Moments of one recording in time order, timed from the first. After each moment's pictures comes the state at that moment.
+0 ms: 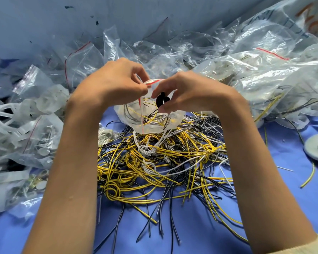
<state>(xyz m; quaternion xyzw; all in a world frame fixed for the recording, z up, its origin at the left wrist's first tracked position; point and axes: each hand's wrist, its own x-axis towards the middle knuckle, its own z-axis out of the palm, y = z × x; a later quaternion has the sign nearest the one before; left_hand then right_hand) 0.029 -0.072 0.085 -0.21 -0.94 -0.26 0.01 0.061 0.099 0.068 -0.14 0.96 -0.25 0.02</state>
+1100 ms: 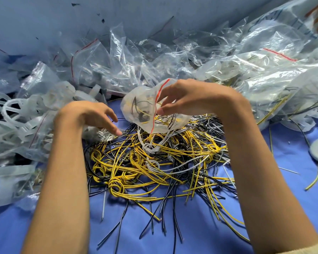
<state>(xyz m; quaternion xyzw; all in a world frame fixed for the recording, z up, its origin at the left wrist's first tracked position) -0.007 -0.139 0.033 -0.08 -0.95 -0.10 -0.29 0.063 0.092 0.067 -0.14 0.96 -0.22 0.09</state>
